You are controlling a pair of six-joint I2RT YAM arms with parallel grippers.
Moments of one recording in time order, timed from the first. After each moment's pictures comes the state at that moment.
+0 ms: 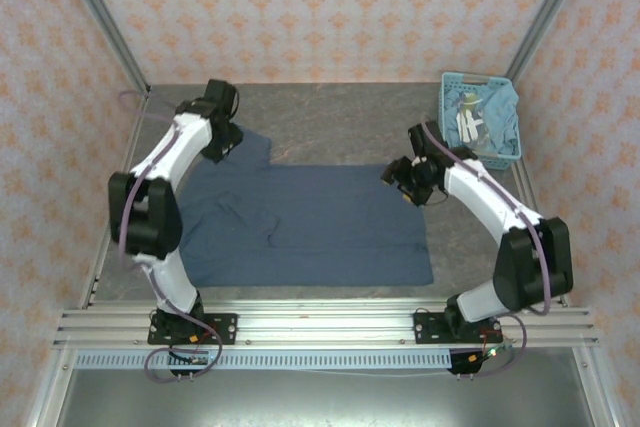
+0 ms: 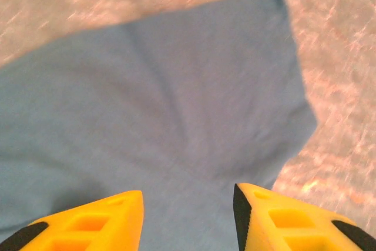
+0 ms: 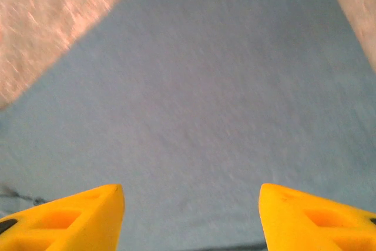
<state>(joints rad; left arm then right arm) -0.09 1.91 1.66 -0.95 -0.19 -0.93 0.27 1.51 1.13 -0.77 -0.21 0.85</state>
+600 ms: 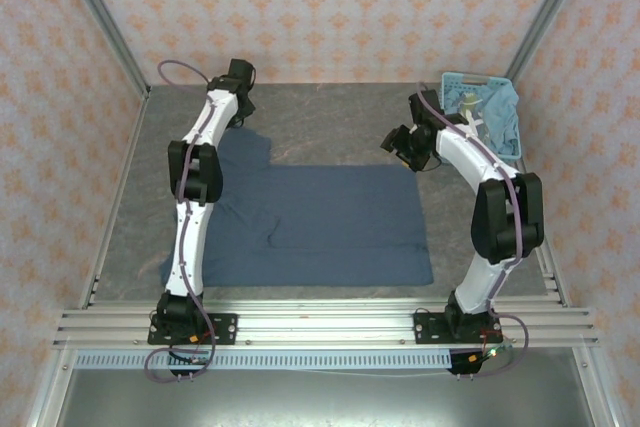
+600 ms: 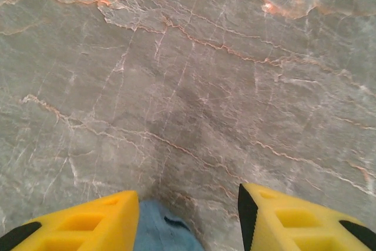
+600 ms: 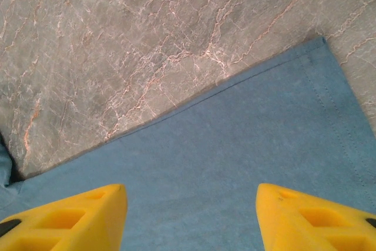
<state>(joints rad) -0.06 2.64 2.49 -0.99 -0.35 -0.75 0.20 1.78 1.40 -0.74 -0.21 0.76</state>
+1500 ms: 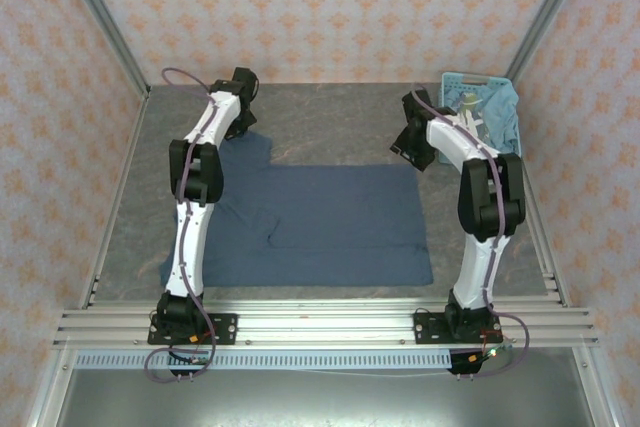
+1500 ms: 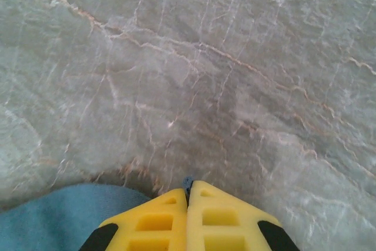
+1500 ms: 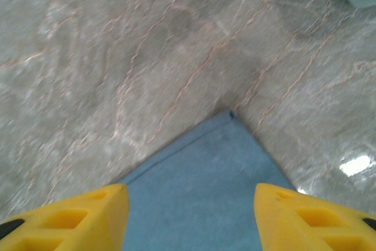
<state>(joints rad) -0.07 2.59 2.41 -1.13 -0.33 -0.81 0.19 1.98 1.54 -0.83 0.05 0.83</state>
